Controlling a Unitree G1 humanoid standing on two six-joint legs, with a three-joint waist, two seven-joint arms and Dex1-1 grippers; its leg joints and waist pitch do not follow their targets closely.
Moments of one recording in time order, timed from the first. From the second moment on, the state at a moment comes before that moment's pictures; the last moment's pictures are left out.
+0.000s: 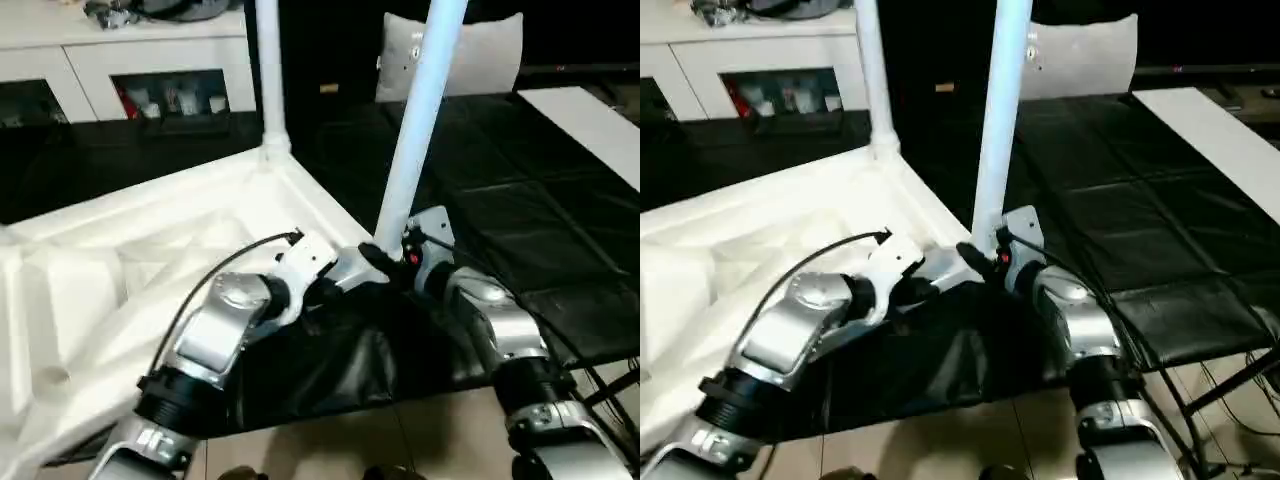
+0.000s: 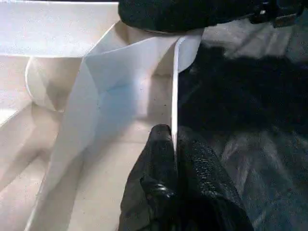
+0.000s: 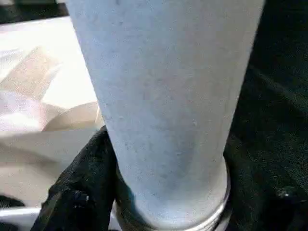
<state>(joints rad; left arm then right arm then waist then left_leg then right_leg) -0.45 0.14 -0.29 0.12 0.10 0.67 -0.69 -0.52 -0.14 0.00 0.58 0.14 0.19 0.54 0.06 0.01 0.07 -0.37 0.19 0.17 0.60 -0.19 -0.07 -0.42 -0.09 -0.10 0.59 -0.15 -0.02</state>
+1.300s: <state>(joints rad) -0.56 0.50 -0.43 0.34 0.01 0.16 -1.33 -0.40 -0.48 0.20 0.40 0.20 0.06 1.31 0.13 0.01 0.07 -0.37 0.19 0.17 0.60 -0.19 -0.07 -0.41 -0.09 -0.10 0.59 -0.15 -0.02</state>
